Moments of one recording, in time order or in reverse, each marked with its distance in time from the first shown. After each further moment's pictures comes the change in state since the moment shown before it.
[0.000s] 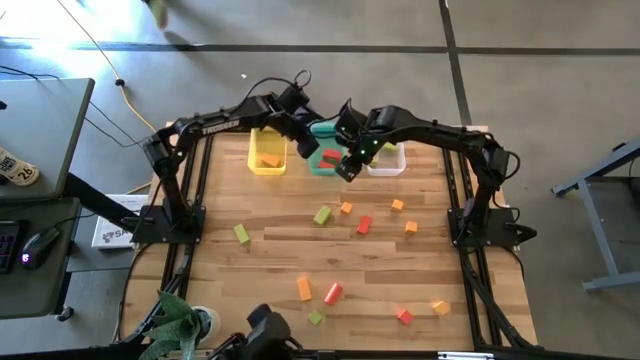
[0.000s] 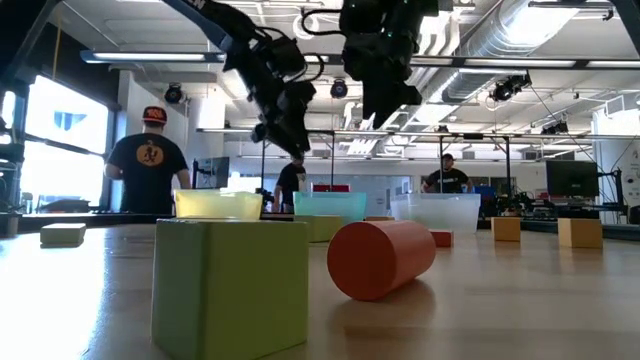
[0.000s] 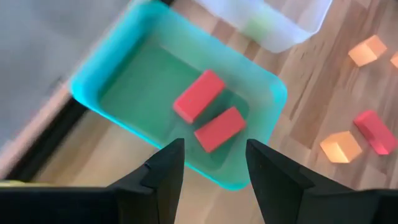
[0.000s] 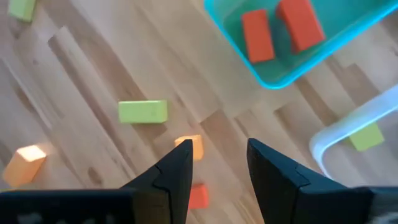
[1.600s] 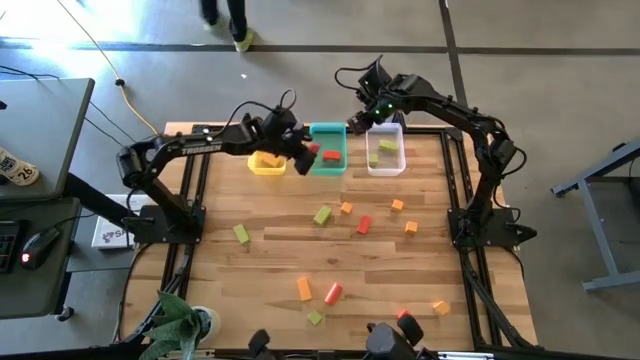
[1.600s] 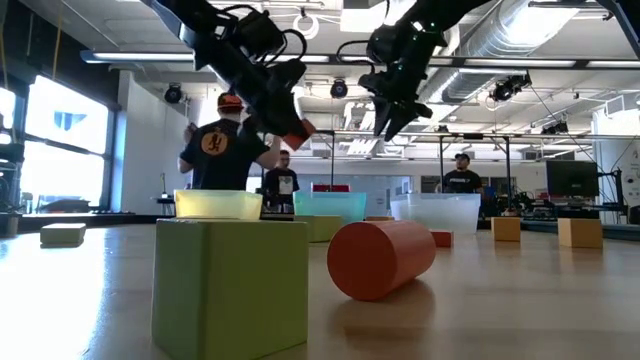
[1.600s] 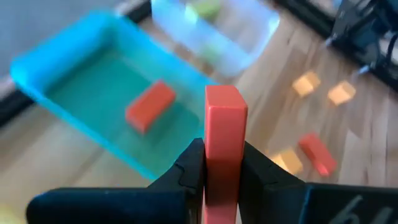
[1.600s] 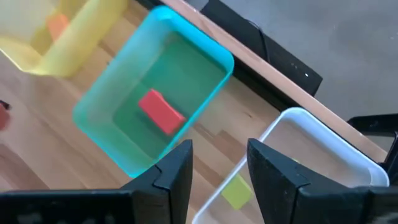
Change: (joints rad) left arm -0.106 -0.228 -0.395 0.430 -0.019 -0.225; right arm -0.323 0.000 -0.002 0.164 0.080 -0.073
